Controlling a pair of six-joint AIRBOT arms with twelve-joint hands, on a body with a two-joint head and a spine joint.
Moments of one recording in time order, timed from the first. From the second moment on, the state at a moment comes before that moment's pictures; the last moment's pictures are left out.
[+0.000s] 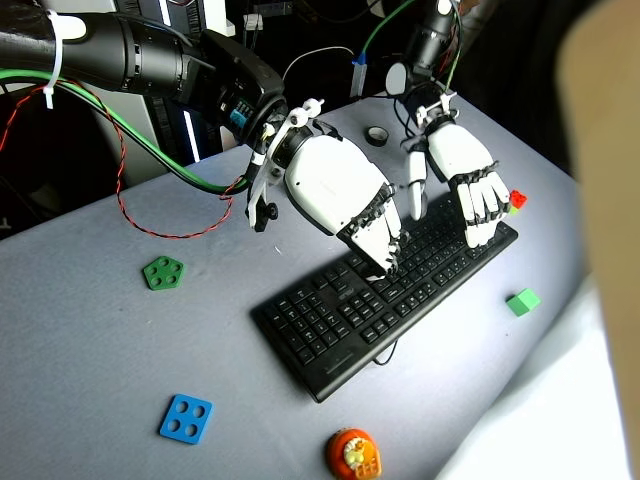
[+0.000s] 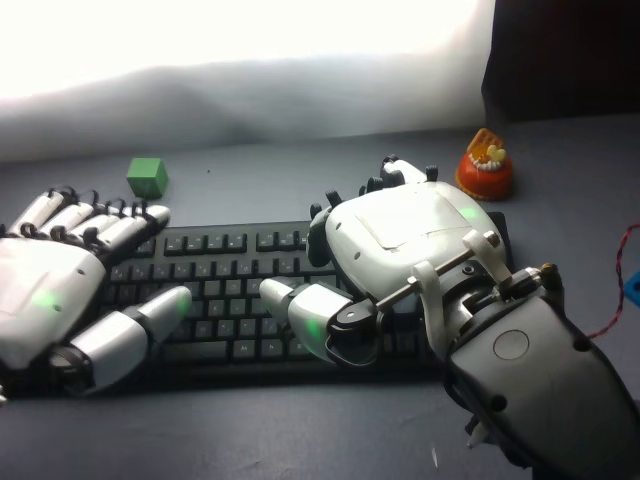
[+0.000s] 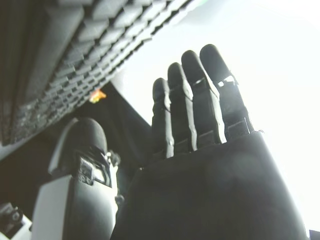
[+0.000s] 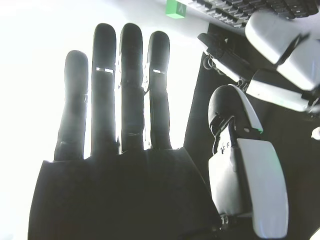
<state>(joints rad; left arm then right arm) 1.04 -1.04 0.96 2.61 1.28 -1.91 -0.37 -1.39 0.71 1.30 1.11 -2.17</state>
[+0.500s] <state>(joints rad) 1.05 -0.93 0.89 2.61 1.24 -1.92 -0.37 -1.39 0.70 1.29 1.11 -2.17</state>
